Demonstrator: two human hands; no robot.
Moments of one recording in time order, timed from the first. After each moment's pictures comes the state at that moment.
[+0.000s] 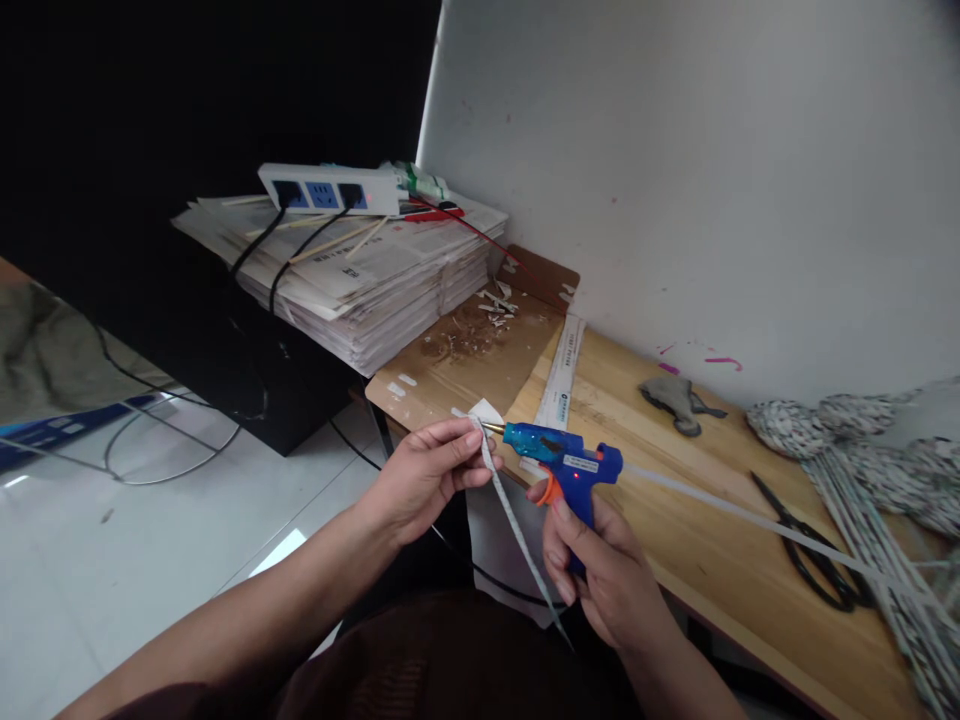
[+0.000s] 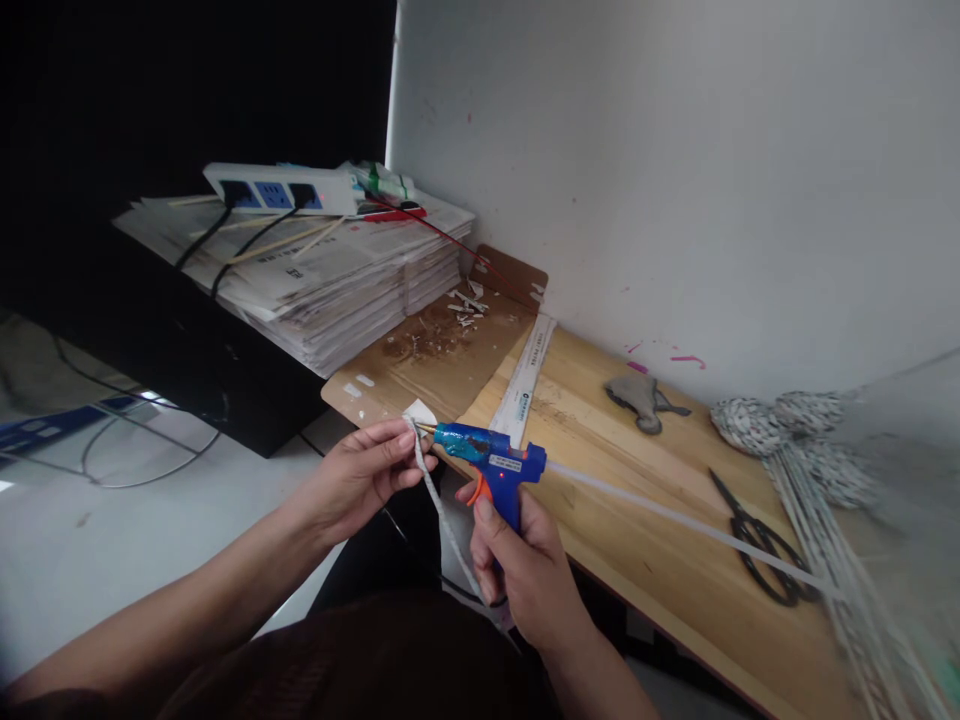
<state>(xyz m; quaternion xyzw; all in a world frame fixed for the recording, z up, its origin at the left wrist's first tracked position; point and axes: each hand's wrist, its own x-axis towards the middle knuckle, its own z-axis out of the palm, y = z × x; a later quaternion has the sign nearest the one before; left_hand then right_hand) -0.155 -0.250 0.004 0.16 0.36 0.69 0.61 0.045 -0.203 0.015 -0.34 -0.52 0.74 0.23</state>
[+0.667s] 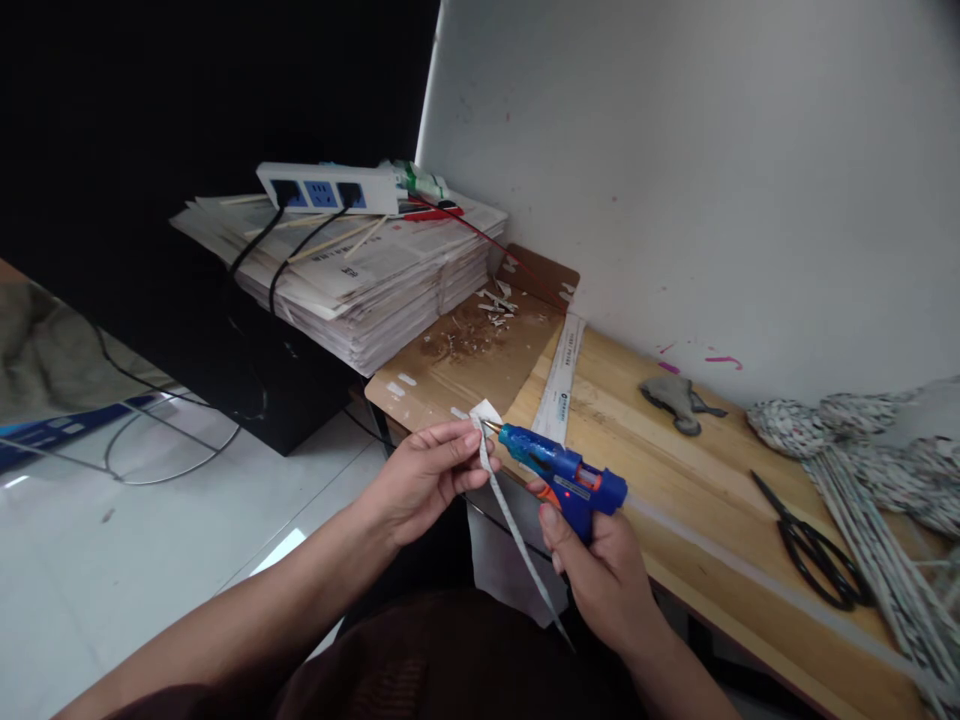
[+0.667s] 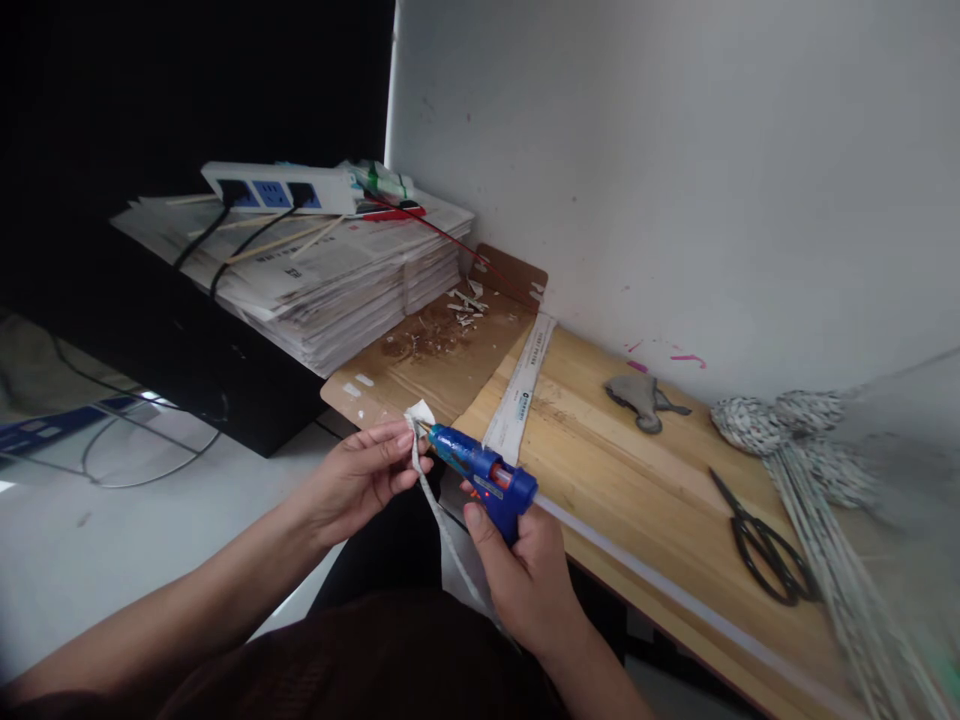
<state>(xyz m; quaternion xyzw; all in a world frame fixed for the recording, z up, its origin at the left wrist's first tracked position) -0.156 -0.249 0.010 0.12 0.35 0.67 0.64 0.047 -0.203 0.012 -0.38 -0.71 0.52 0.29</state>
